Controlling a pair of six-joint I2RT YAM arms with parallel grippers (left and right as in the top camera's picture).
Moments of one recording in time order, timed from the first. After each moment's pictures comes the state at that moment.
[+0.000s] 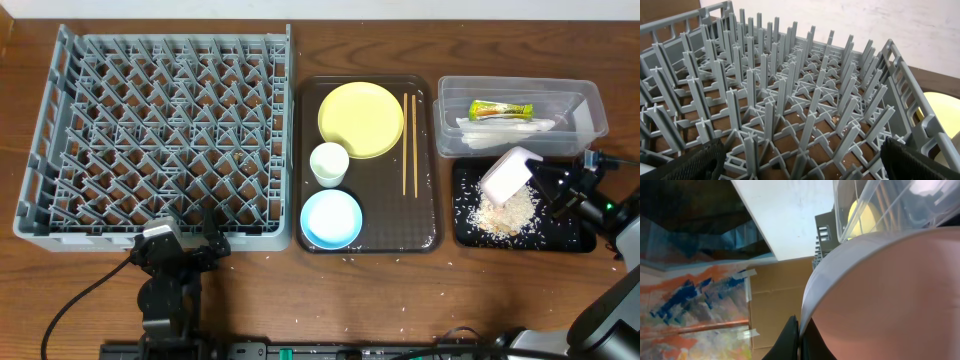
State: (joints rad) left arm 0.05 0.01 0.10 -0.32 -0.11 -0.21; right arm -0.71 1.61 0.82 -0.40 -1.51 0.55
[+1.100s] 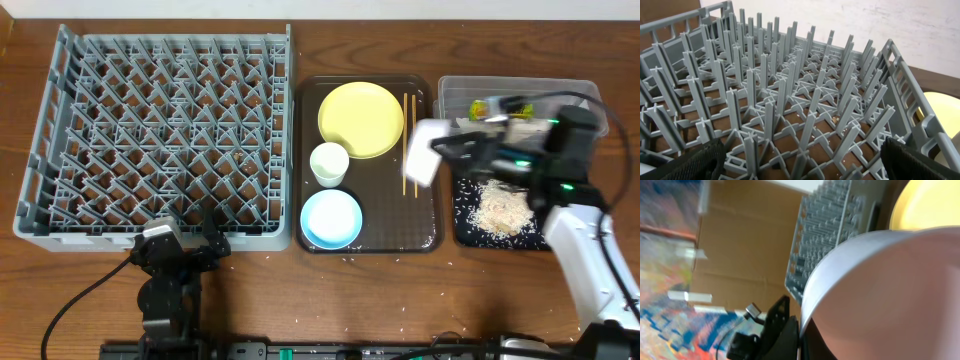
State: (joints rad) left arm 0.05 0.01 0.10 -0.32 -0.11 -0.21; right arm -0.07 1.38 0.85 -0.11 -1.25 0.71
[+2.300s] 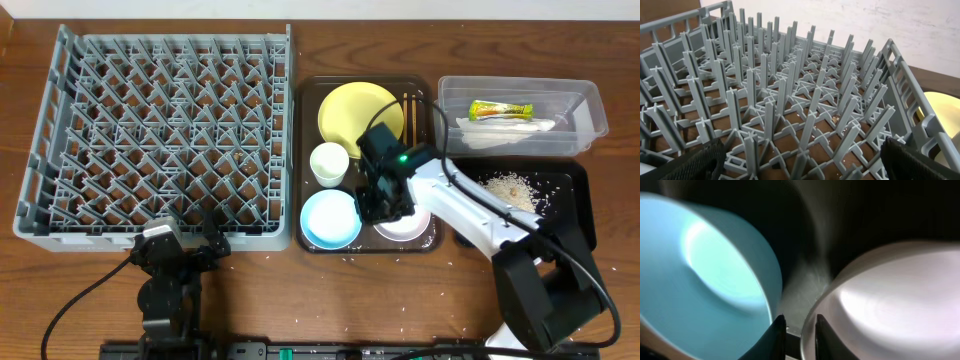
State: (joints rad) left arm 0.05 0.01 0.10 -0.32 -0.11 -0.21; right arm 0.56 1.80 1.19 -0.85 -0.24 0.39
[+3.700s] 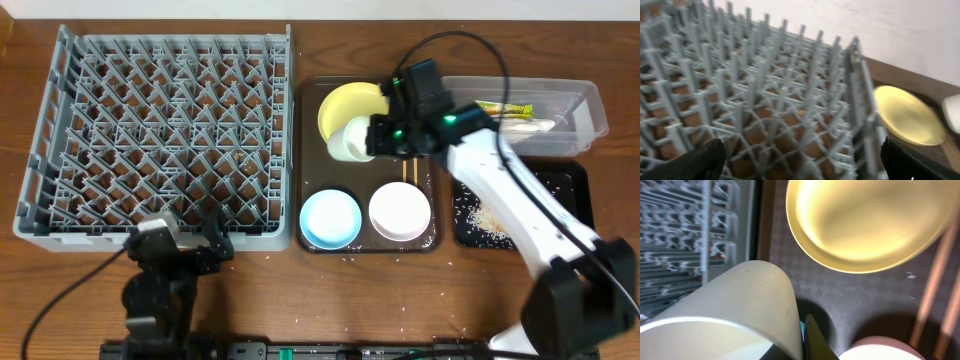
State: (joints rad) left arm 0.05 0.14 0.31 -0.47 0.03 -0.27; right arm 0.41 1.72 1.40 -0.73 -0.30 0.48
